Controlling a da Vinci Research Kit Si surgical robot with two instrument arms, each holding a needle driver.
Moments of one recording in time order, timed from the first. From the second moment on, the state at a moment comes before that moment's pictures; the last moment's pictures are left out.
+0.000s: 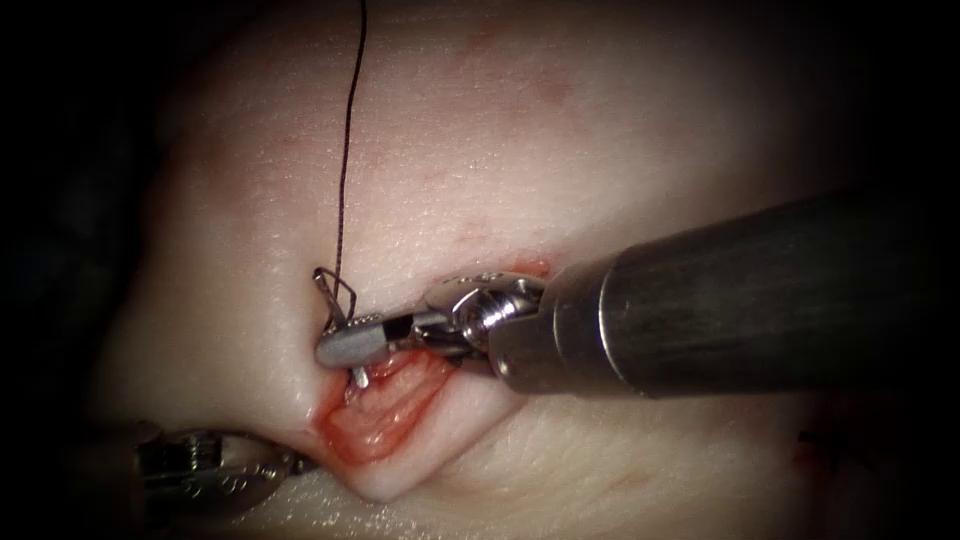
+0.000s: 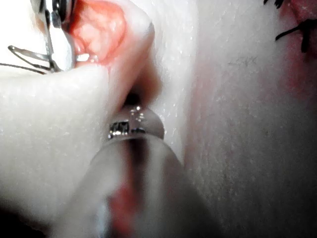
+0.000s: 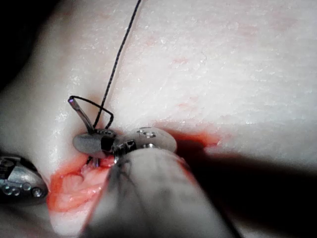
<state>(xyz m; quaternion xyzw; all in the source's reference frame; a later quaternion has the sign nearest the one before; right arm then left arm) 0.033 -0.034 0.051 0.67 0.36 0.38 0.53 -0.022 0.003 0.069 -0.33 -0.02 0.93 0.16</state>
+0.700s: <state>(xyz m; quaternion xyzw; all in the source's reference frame) 0.033 -0.035 0.050 0.67 0.36 0.38 0.53 -0.022 0.003 0.068 -0.33 -0.02 0.93 0.16</state>
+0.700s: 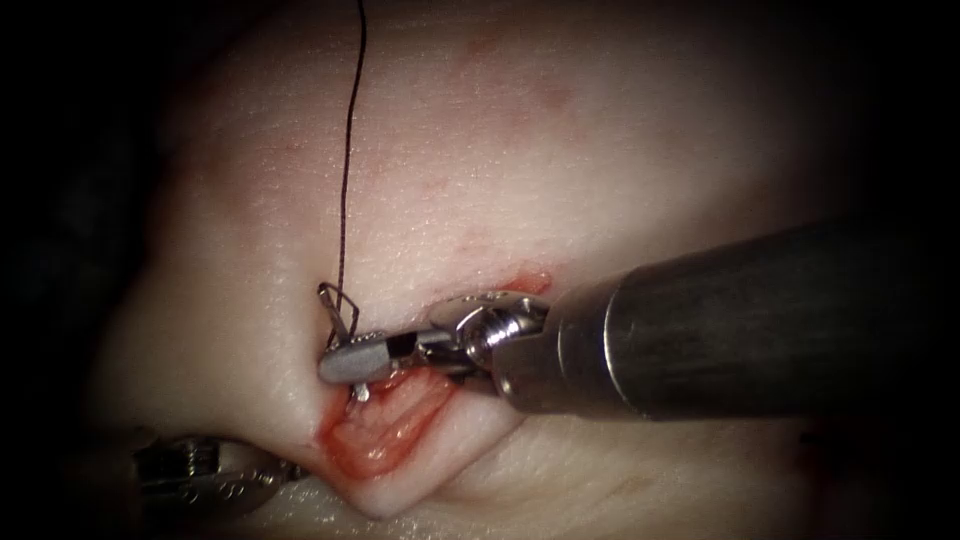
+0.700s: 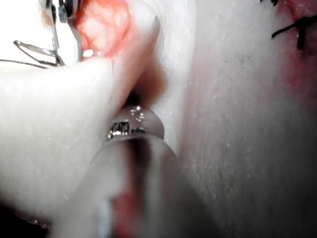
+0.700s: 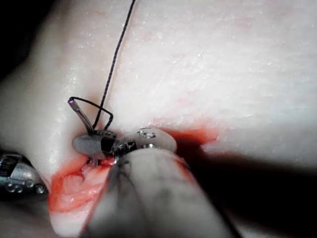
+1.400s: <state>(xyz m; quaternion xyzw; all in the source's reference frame) 0.034 -0.025 0.056 0.58 0.45 0.38 0.57 -0.023 -0.003 0.057 -0.34 -0.02 0.93 0.13</state>
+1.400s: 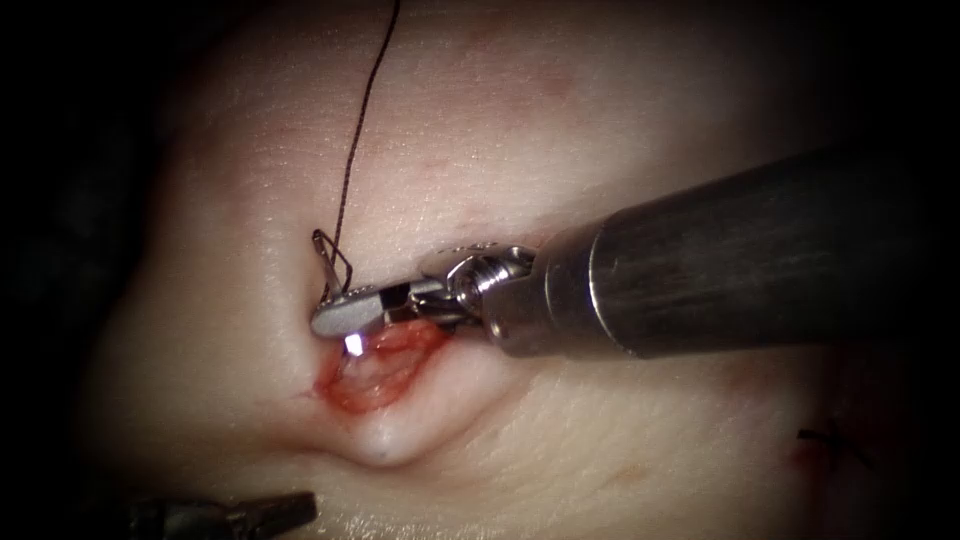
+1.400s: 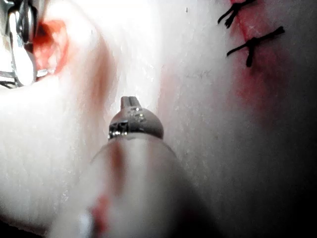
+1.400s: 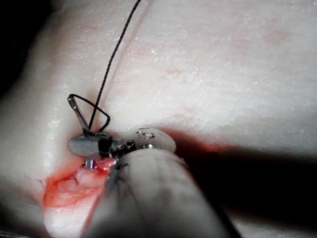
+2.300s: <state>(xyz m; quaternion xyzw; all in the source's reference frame) 0.033 -0.024 0.057 0.56 0.45 0.39 0.57 -0.027 0.003 0.056 -0.46 0.08 0.88 0.09</state>
